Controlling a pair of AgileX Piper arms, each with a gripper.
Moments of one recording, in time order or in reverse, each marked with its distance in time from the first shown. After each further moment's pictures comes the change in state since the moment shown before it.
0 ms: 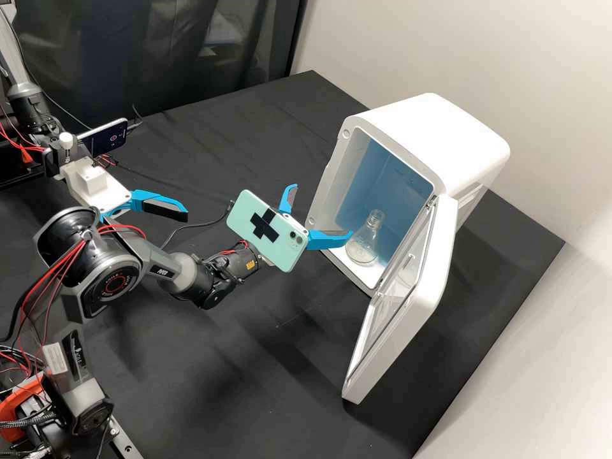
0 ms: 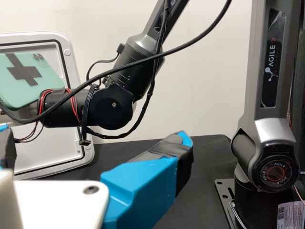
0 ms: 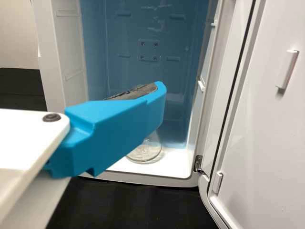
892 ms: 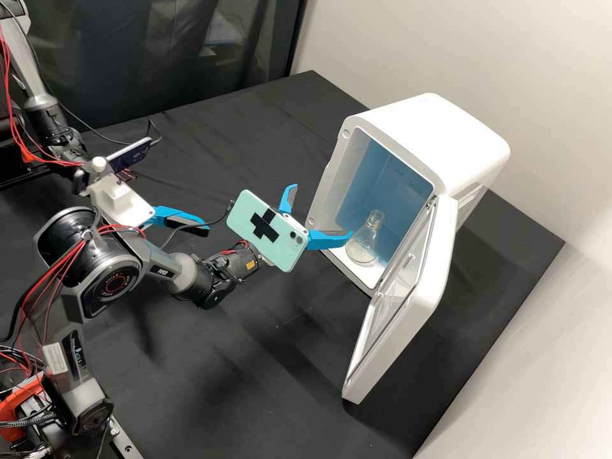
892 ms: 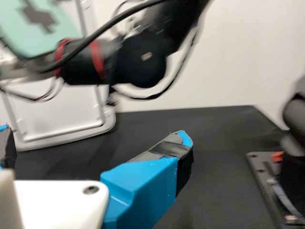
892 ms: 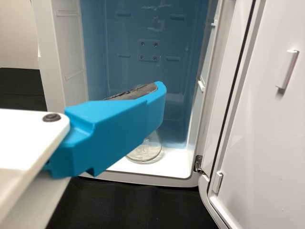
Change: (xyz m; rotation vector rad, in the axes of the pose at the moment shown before) left arm 0.026 -0.017 -0.039 -0.005 0.128 -0.116; right arm 0.000 0.000 0.000 0.000 0.000 0.000
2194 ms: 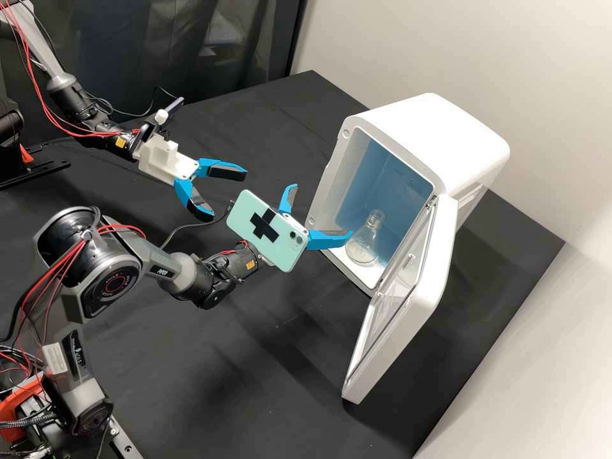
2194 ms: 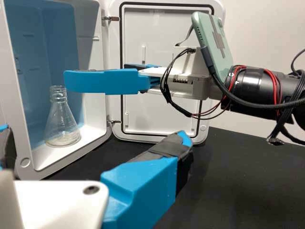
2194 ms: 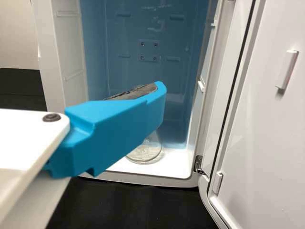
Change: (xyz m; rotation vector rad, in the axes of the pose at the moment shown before) left arm -0.024 0.033 -0.087 -0.174 0.261 0.109; right arm 0.000 -0.001 0.000 0.003 -0.002 -0.001
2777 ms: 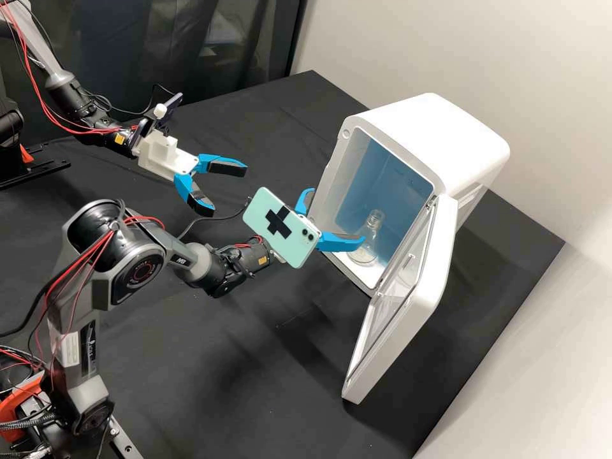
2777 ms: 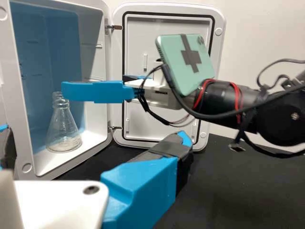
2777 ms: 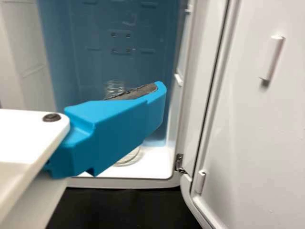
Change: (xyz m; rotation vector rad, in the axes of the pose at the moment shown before) left arm -0.003 0.006 0.000 -0.012 -0.002 0.020; right arm 0.037 -0.004 0.009 -0.005 -0.101 0.070
